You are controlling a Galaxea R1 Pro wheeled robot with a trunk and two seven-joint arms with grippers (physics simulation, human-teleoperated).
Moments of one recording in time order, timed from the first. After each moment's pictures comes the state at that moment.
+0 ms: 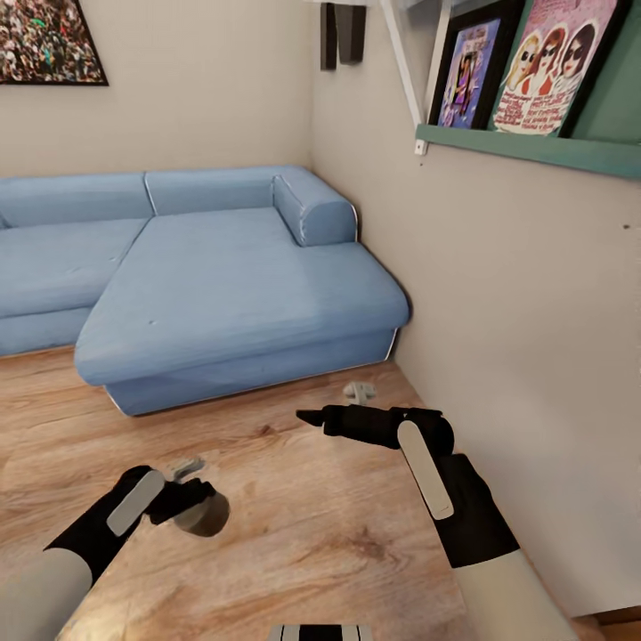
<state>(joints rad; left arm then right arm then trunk) -0.66 0.28 -0.35 -0.74 1.04 0.71 0.36 -0.62 0.11 0.21 -1.39 -0.50 0.96 0.23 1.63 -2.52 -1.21</state>
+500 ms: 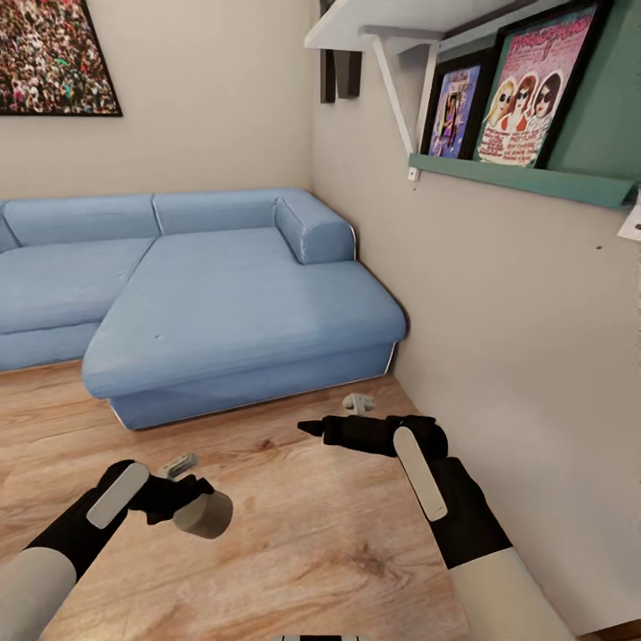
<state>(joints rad) -0.66 0.33 -0.32 -0.78 1.18 0.82 0.36 -0.62 0.11 0.20 -1.29 -0.50 0.96 0.22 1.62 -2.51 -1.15</state>
